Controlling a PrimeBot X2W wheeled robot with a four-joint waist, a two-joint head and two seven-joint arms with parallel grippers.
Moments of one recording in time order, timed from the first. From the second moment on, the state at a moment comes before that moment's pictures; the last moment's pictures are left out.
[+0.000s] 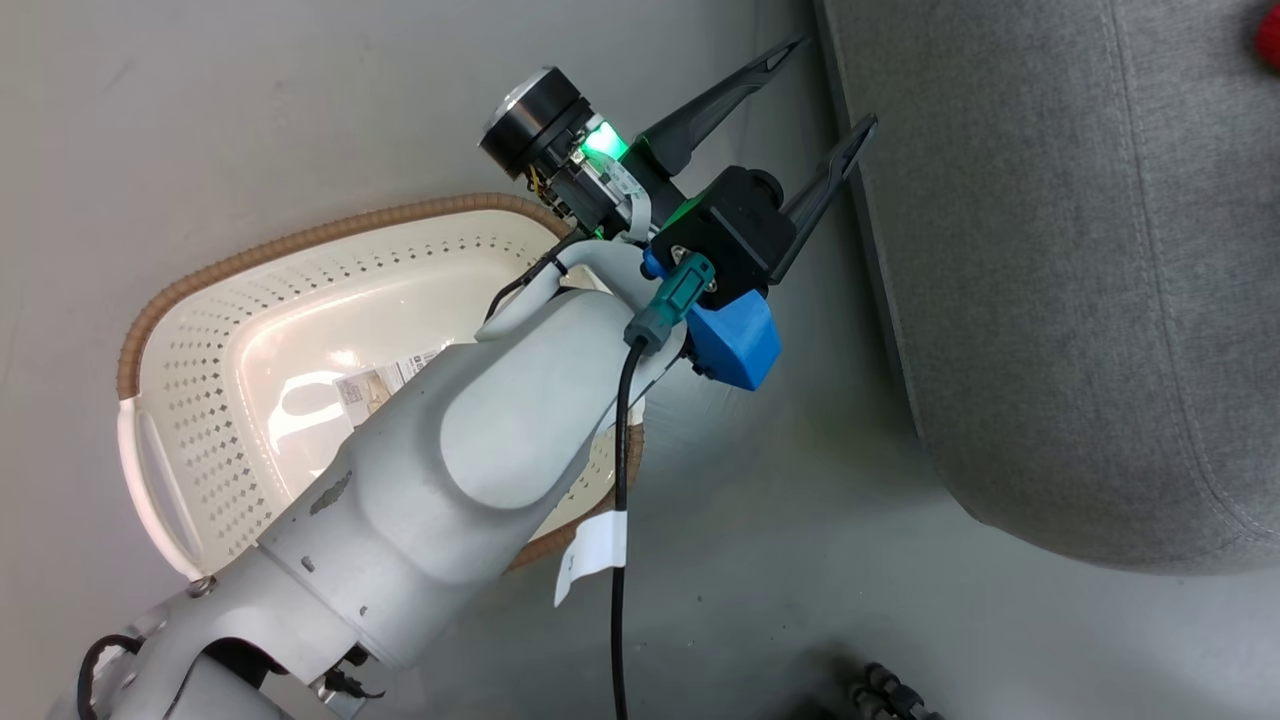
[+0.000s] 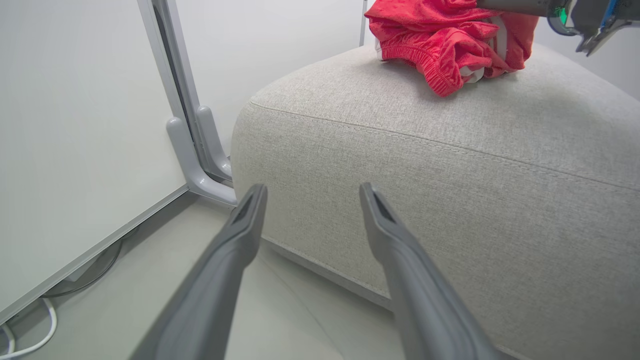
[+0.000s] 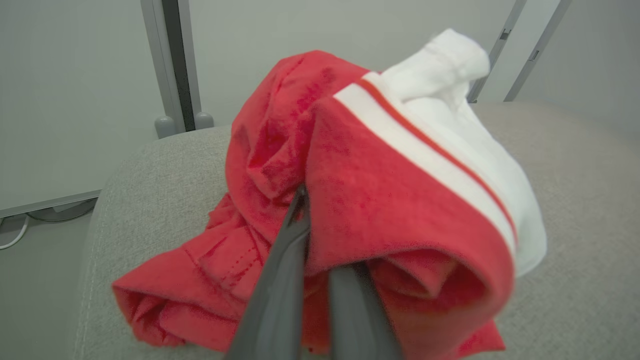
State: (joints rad) left arm -1.04 0.05 -0.92 0.62 -0.25 -0.04 -0.26; right arm -0.78 -0.41 -0.28 0.57 0.37 0.13 -0.26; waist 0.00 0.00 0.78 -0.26
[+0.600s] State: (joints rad) left arm -0.85 0.07 -0.79 0.50 -0.29 0.01 -0.26; right arm -0.48 -0.31 -0.27 0.38 0.30 0.13 -0.26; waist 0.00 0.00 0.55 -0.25
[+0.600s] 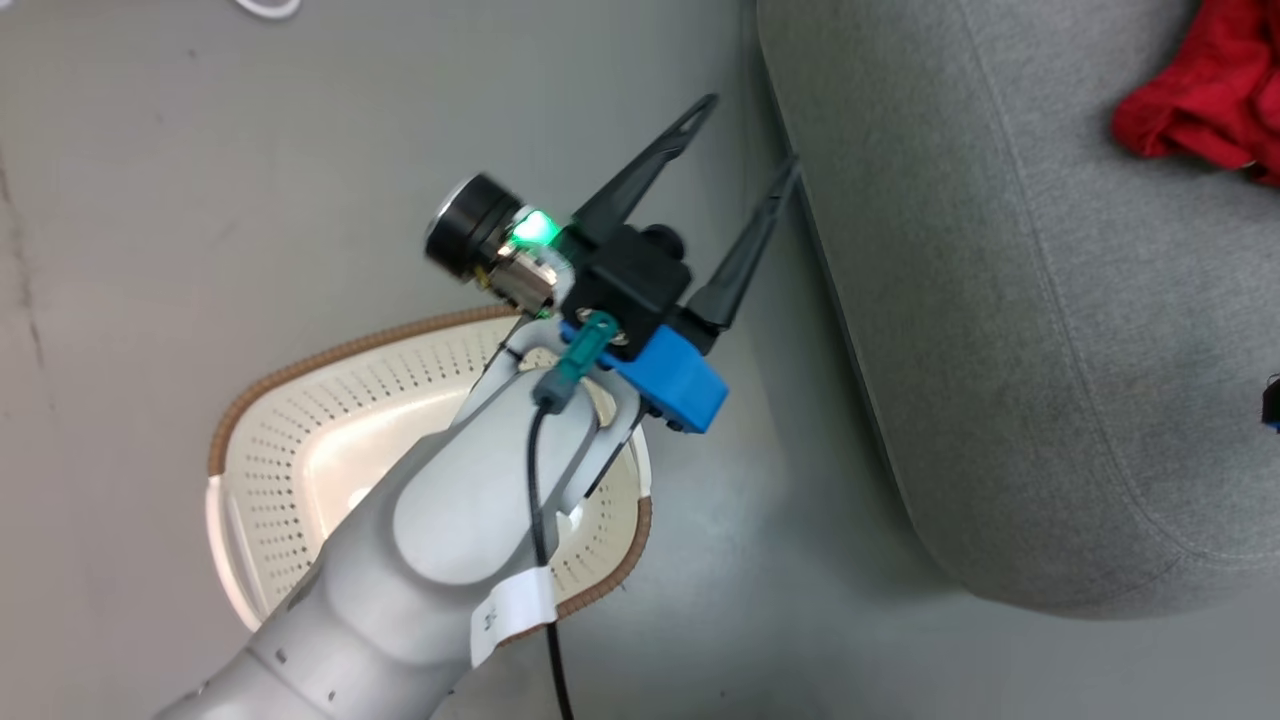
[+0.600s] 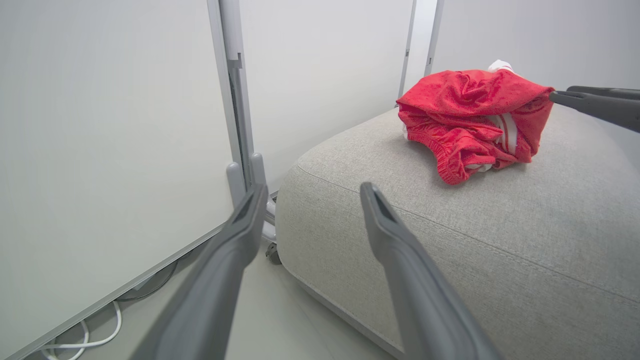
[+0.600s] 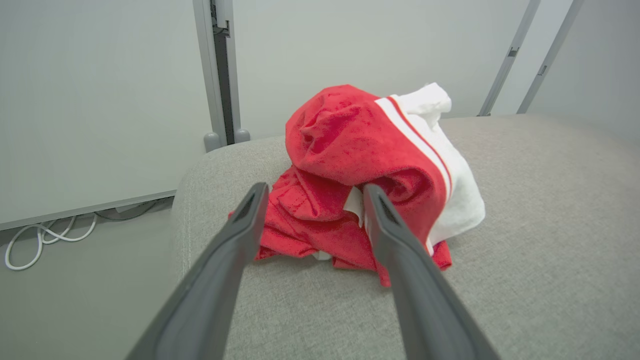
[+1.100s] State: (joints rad) left arm -0.55 0.10 -0.49 0.34 -0.25 0.07 -0.26; right arm -0.32 -0.27 -0.12 0.18 0.27 0.13 -0.26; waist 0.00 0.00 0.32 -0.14
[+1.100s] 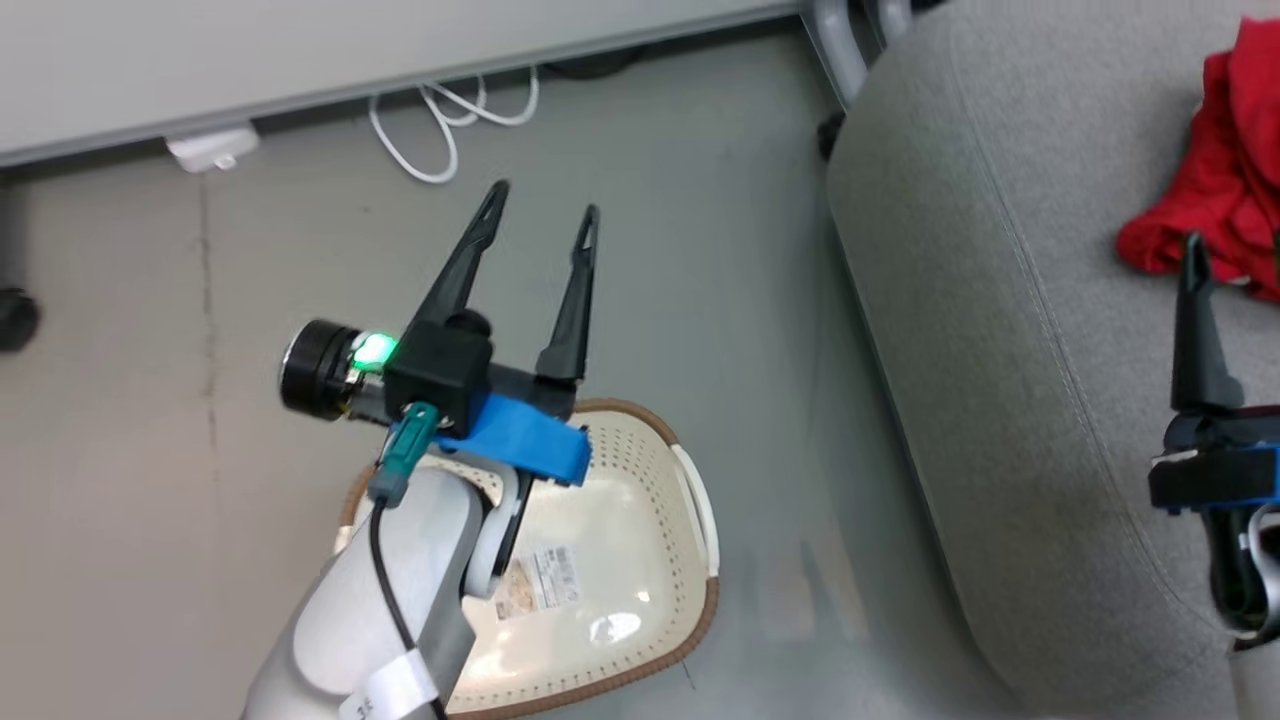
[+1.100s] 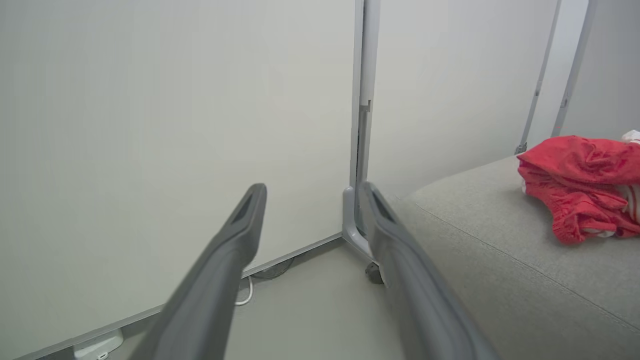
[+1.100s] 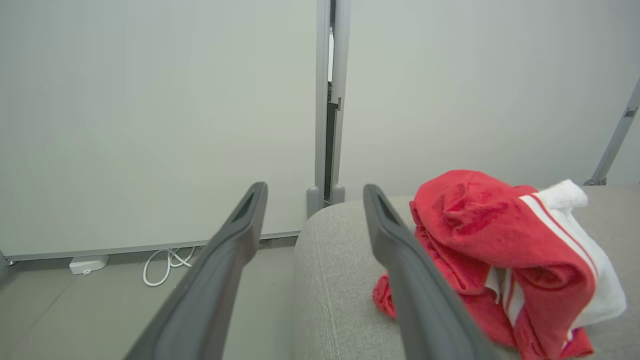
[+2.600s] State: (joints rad) left arm -0.05 0.05 -0.07 0.23 -0.12 -0.05 -0.26; right arm -0.01 -0.12 -0.02 0.24 0.23 0.13 -0.26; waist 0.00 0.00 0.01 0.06
